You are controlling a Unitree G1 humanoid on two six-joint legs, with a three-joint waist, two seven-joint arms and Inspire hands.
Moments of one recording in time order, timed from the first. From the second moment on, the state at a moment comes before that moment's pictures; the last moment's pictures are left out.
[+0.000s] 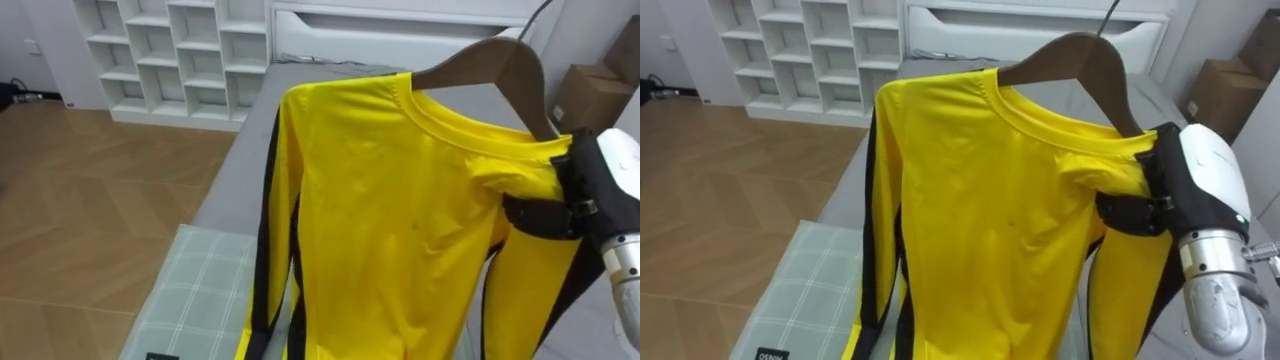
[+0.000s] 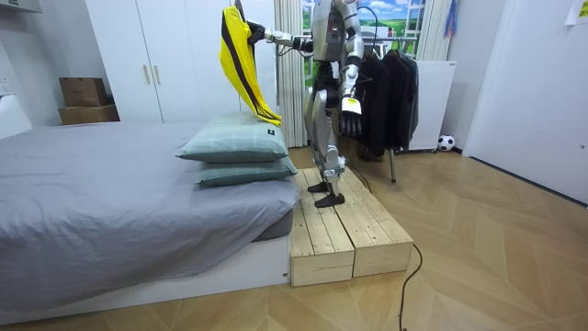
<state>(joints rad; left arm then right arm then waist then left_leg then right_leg) 0.33 0.21 0.21 0.88 0.38 0.03 0.50 -0.05 -0.42 -0.10 -0.10 -0.53 0.09 -0.06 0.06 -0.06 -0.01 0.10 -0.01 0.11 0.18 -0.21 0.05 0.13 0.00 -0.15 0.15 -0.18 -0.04</state>
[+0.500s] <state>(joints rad) 0.32 0.18 0.19 1.08 0.25 0.04 0.29 0.08 -0.39 -0.10 -0.16 -0.56 0.09 -0.04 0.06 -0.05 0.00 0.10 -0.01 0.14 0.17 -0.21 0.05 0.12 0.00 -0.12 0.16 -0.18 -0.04</state>
